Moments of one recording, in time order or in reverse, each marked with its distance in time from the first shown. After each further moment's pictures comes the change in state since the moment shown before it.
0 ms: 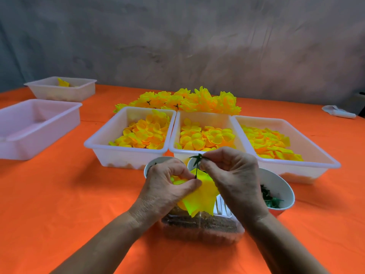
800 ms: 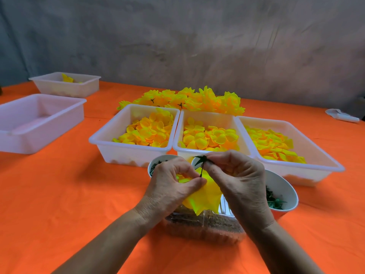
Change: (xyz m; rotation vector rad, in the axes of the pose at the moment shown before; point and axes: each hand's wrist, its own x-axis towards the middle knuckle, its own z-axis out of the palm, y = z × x) left_hand -0.001 0.006 0.000 -0.013 -0.018 -0.047; right_hand -0.007 0.006 0.003 0.159 0.000 -0.084
